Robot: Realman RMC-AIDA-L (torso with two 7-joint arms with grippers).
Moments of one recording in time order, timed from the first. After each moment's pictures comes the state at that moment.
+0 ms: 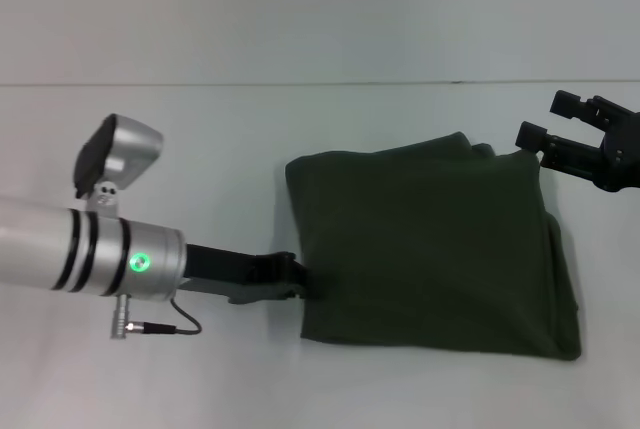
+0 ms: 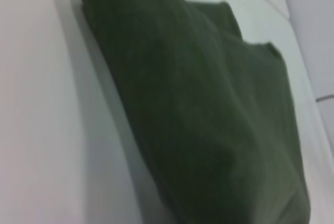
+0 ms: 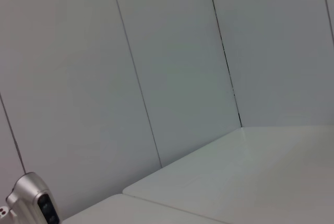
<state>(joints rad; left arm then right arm) -0.70 -2.09 0.92 0.50 2.12 1.30 -2.41 0.45 2.07 -0.62 -0.71 -1.71 -1.50 1.40</state>
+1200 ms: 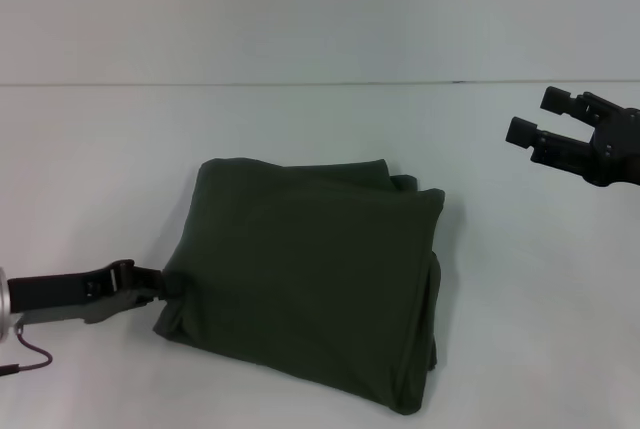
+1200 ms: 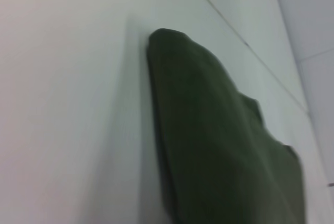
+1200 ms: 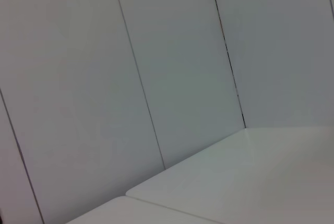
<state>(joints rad) -0.45 -2.01 0.66 0.60 2.11 1.45 -2.31 0.47 2.07 -0.62 -0.69 -1.71 -1.49 1.40</state>
